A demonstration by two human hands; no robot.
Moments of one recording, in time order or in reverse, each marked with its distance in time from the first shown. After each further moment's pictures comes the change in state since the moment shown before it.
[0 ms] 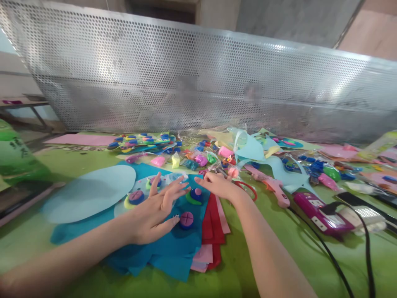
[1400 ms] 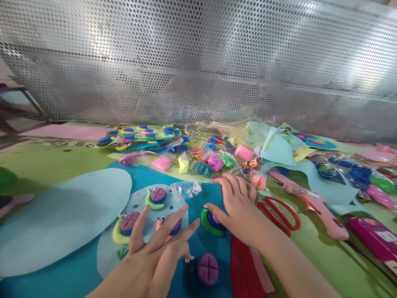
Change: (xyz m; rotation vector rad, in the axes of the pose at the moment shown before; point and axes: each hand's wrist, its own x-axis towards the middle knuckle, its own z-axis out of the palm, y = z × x) left_hand -0.020 -0.014 0.045 0.137 0.278 0.007; right_hand 0.005 0.006 0.046 -0.364 0.363 -0.078
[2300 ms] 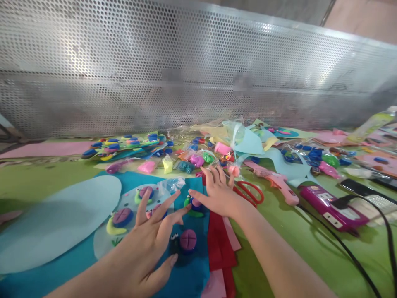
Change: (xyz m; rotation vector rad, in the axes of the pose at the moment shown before) left_hand 0.027 0.011 -0.038 -0.116 -0.365 0.004; right_hand 0.004 0.002 -0.020 0.175 -0.280 0.199
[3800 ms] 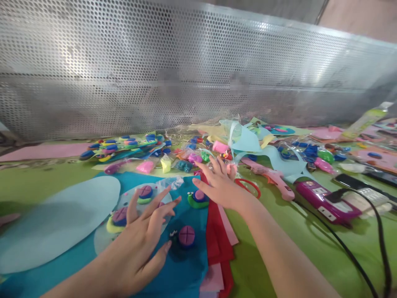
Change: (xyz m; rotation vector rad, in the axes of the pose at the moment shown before) left_hand -0.003 0.000 0.003 0.010 0.194 -0.096; right_hand -0.009 -0.001 -0.028 0.052 0.012 -0.027
